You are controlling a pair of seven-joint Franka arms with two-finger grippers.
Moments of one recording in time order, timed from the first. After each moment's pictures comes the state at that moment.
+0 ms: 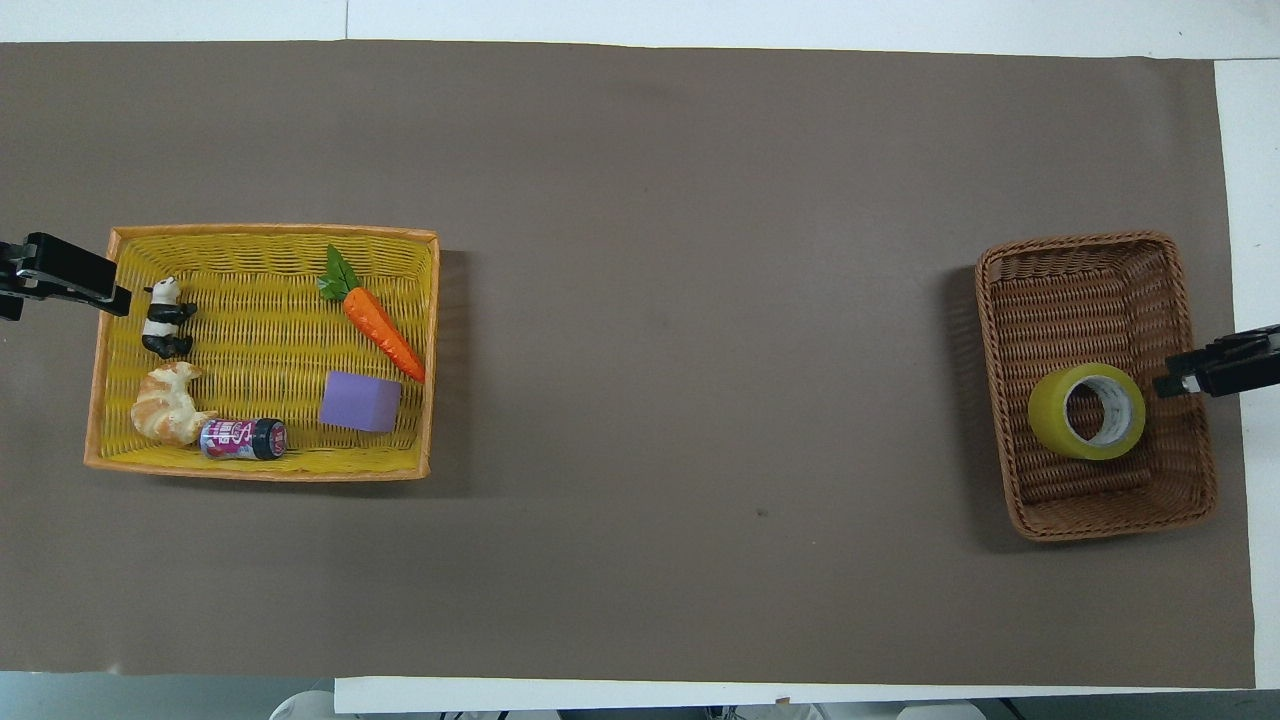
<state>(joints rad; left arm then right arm) -0.04 0.02 -0.01 -1.60 -0.05 1.47 0.03 -0.44 0.30 -0.12 -1.75 0.45 1.49 -1.06</state>
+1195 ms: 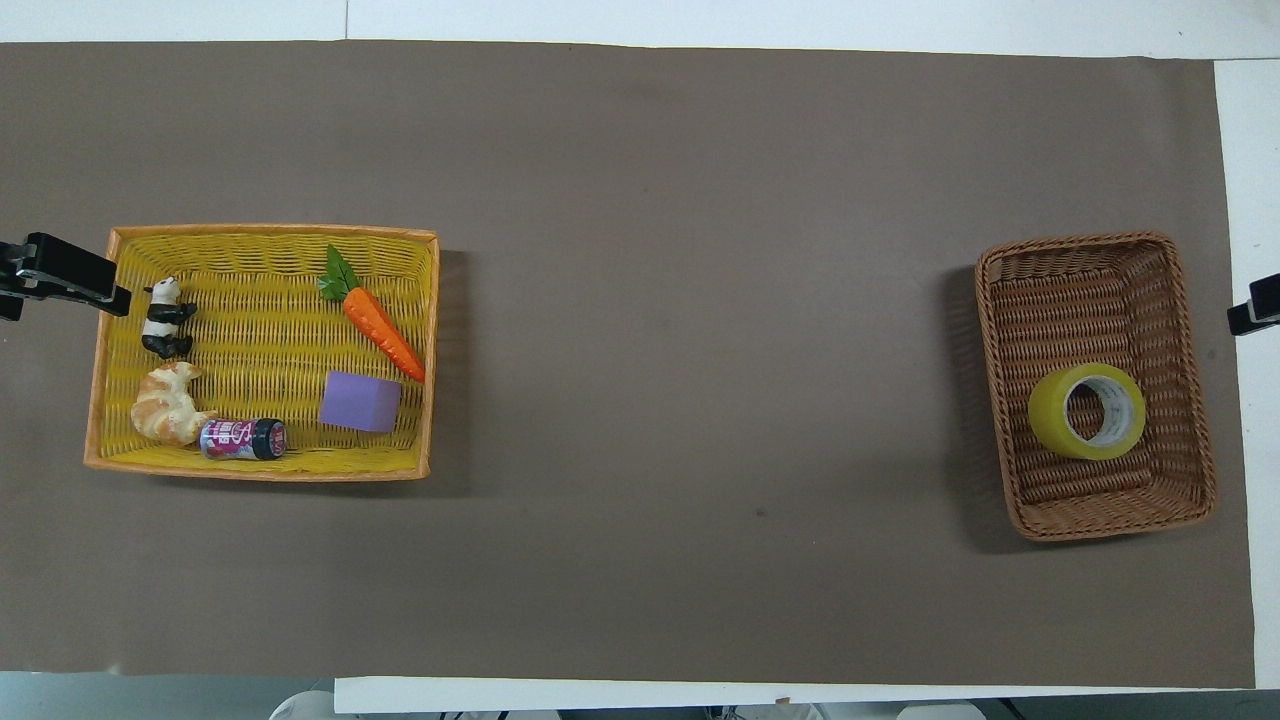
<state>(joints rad) -0.04 0.02 -0.01 -1.60 -0.05 1.47 0.03 -0.12 0.00 -0.07 -1.54 -0.01 1.40 -0.16</state>
